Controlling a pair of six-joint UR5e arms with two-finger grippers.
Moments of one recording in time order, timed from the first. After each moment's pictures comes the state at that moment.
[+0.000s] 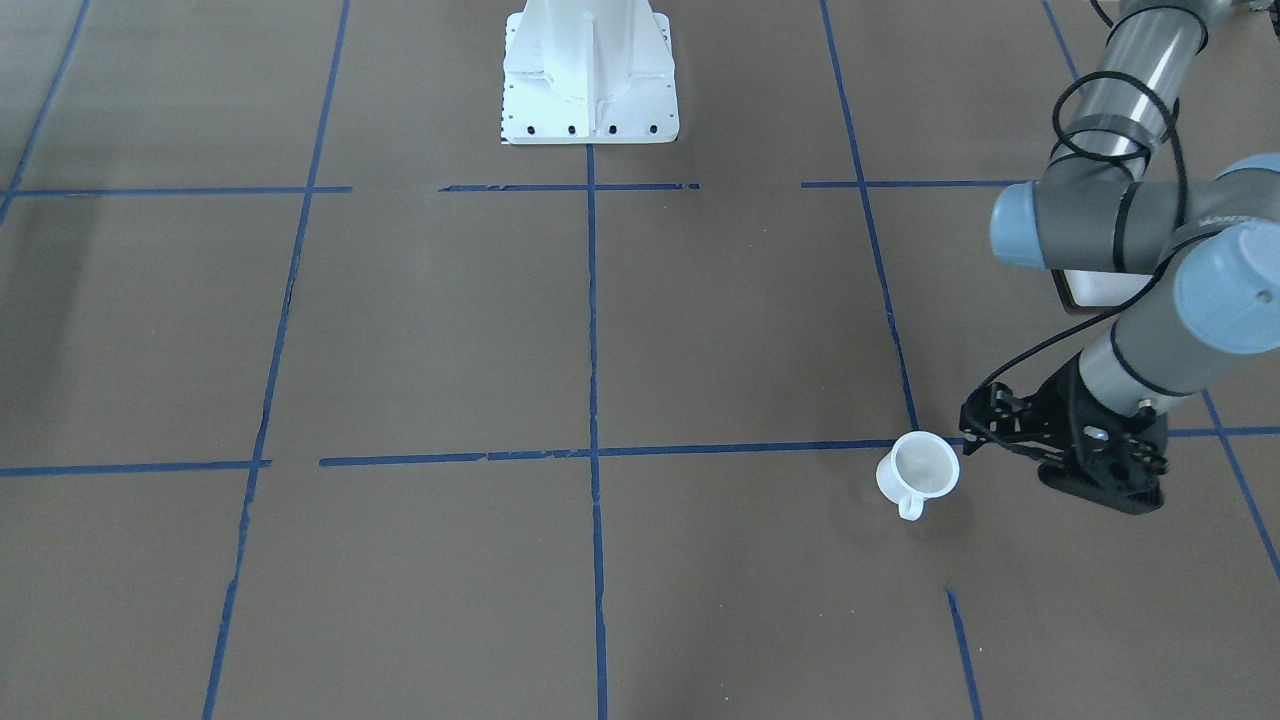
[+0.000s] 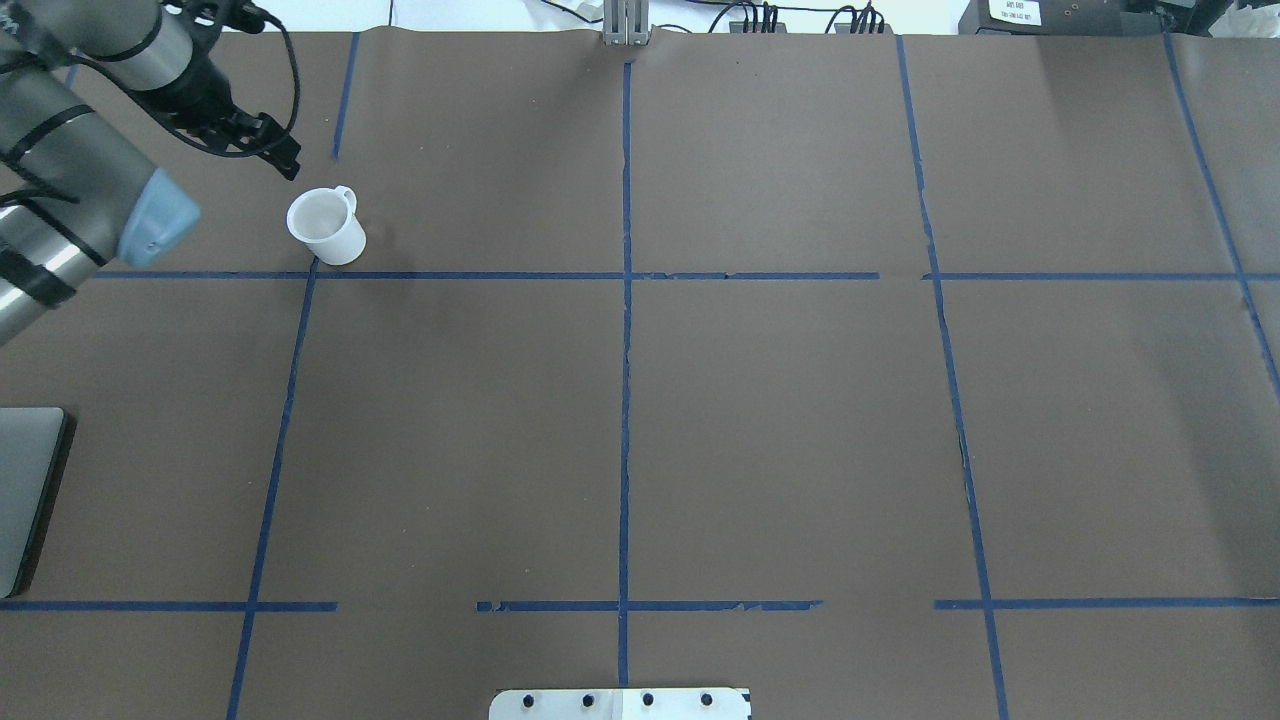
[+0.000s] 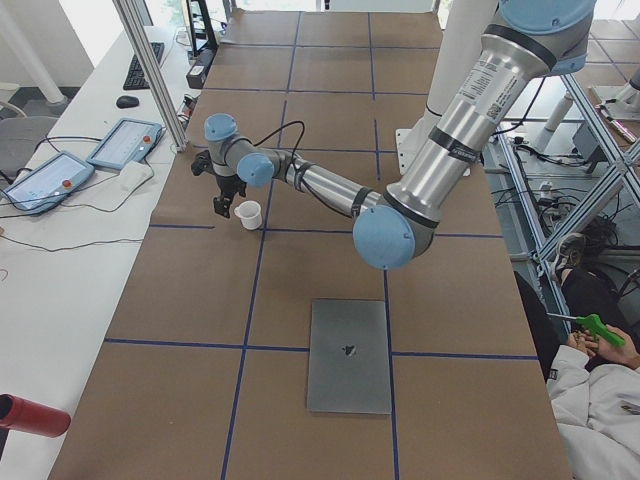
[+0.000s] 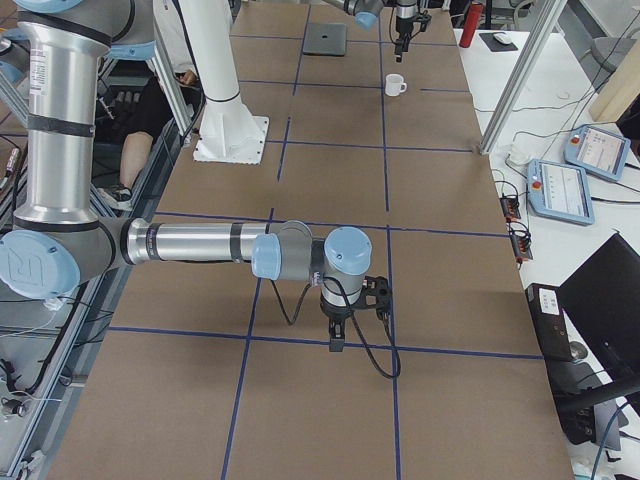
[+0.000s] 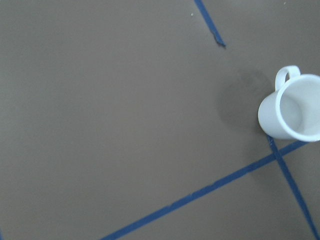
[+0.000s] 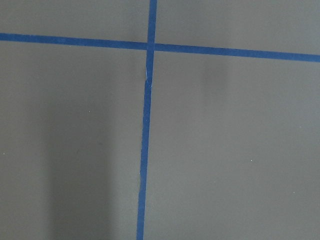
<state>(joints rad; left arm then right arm) -1.05 -2.17 -1.33 -1.80 -2.20 -0.39 1.54 -1.71 1.75 -1.64 2.28 -0.04</state>
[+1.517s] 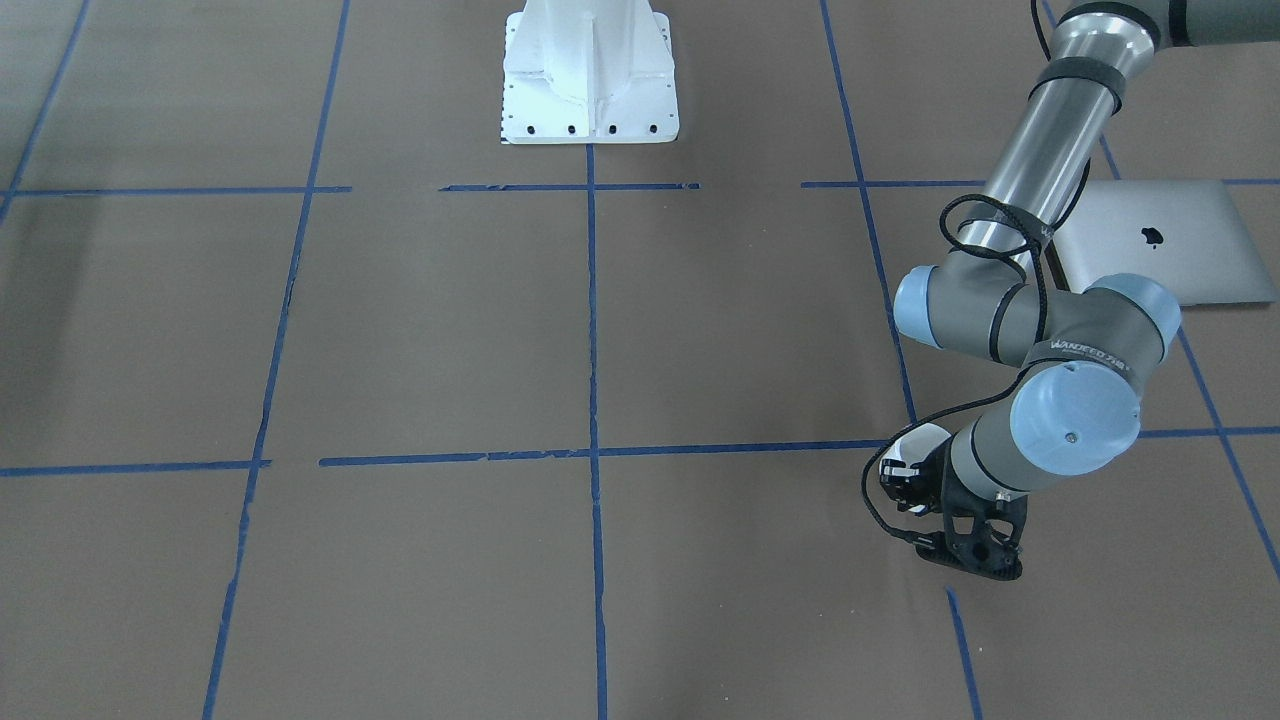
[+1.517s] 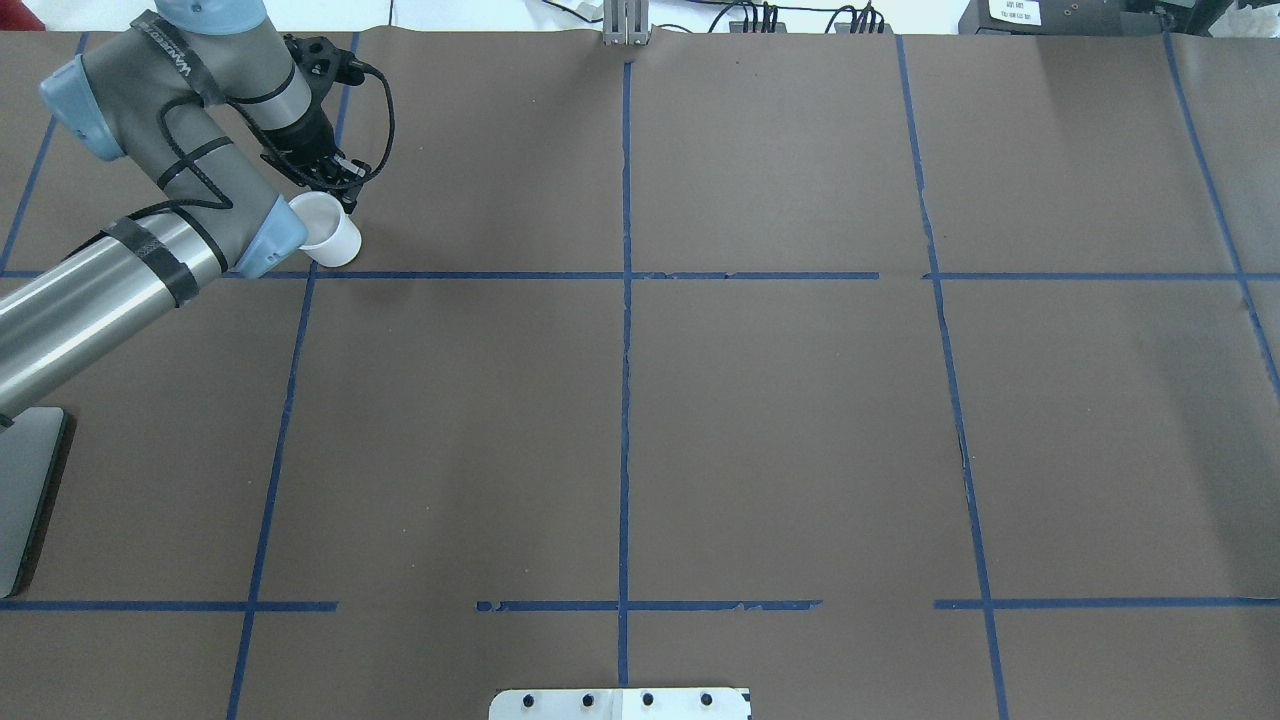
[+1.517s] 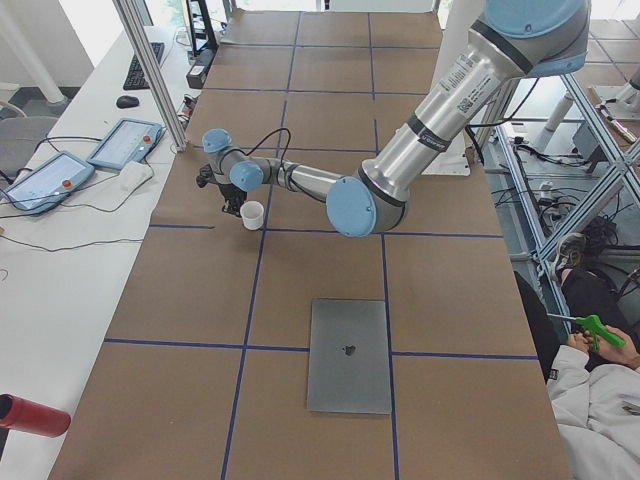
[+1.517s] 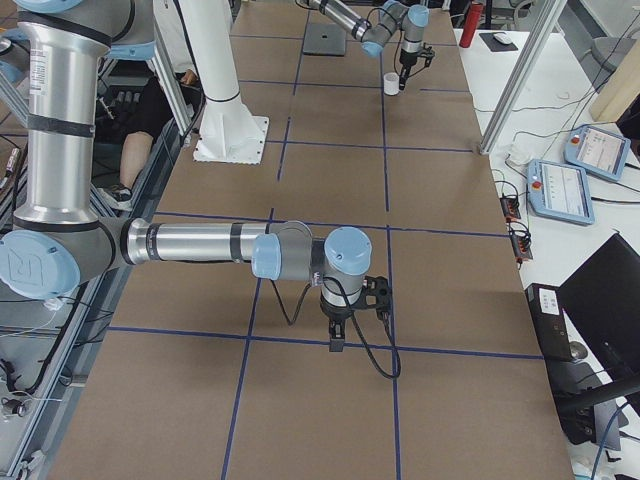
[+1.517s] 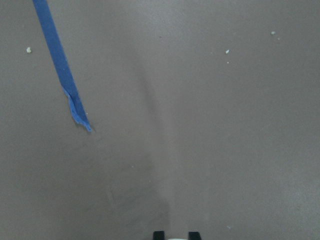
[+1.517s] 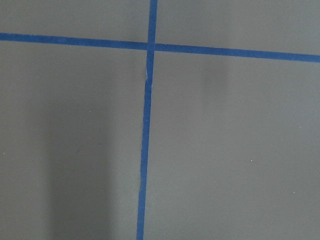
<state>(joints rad) -0.98 -2.31 -1.02 -1.90 -2.21 -0.46 1.54 -1.71 1.75 -1.64 2.28 -0.04</state>
